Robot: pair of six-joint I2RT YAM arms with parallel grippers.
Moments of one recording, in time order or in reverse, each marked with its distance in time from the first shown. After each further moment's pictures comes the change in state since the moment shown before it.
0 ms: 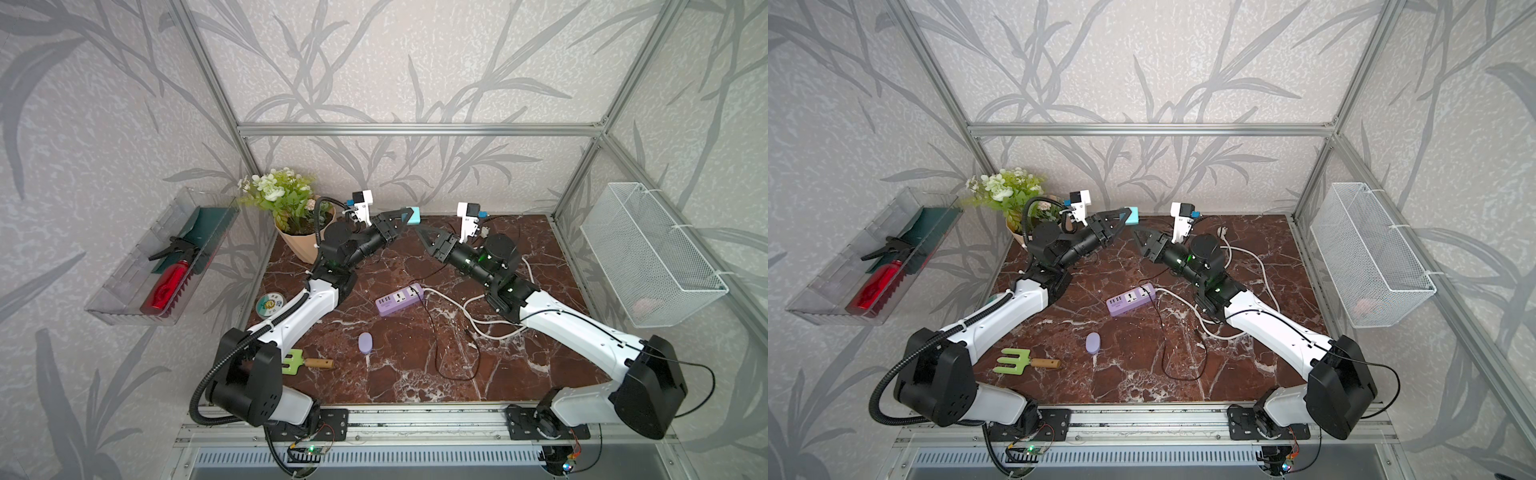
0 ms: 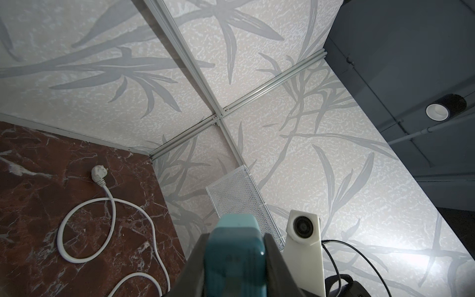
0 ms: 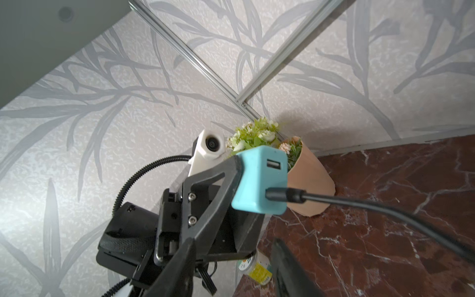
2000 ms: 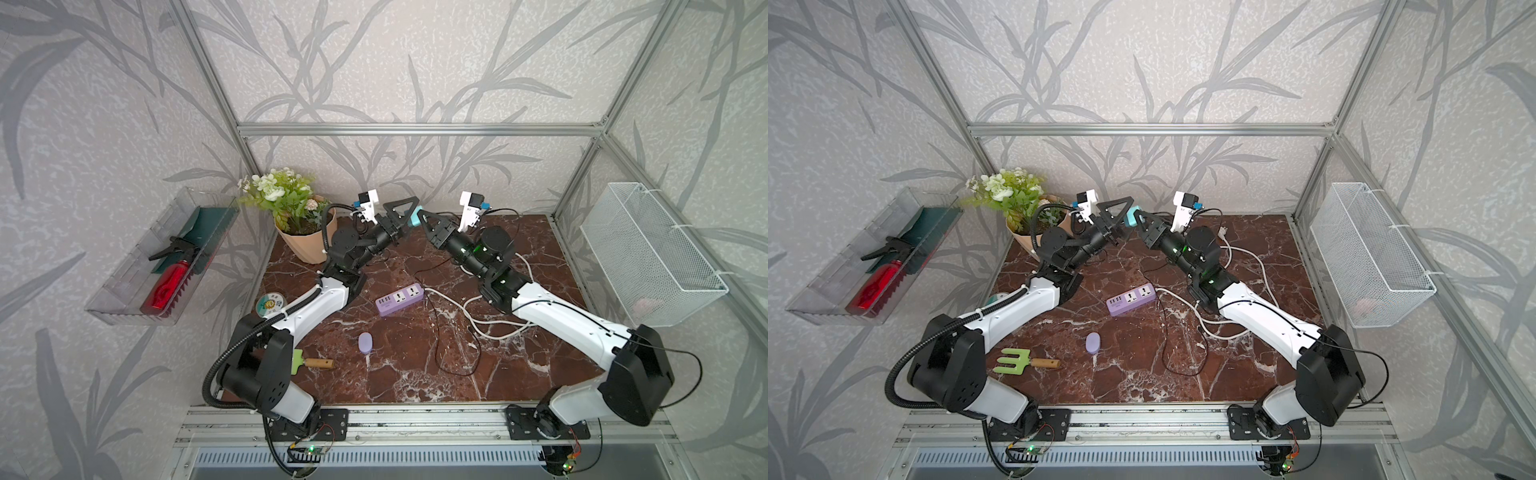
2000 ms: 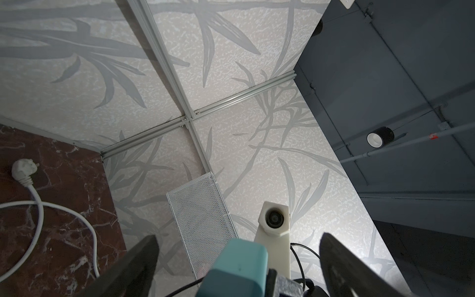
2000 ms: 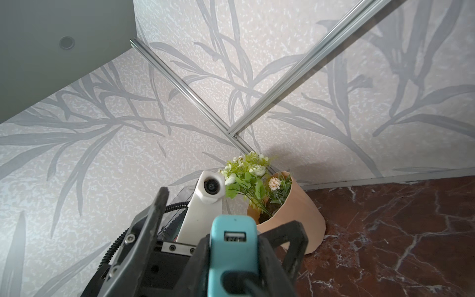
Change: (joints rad) left arm -0.032 0.071 -0.008 0.184 -0.031 -0.215; right arm -0.029 0.035 0.071 -0.015 0.114 -0.066
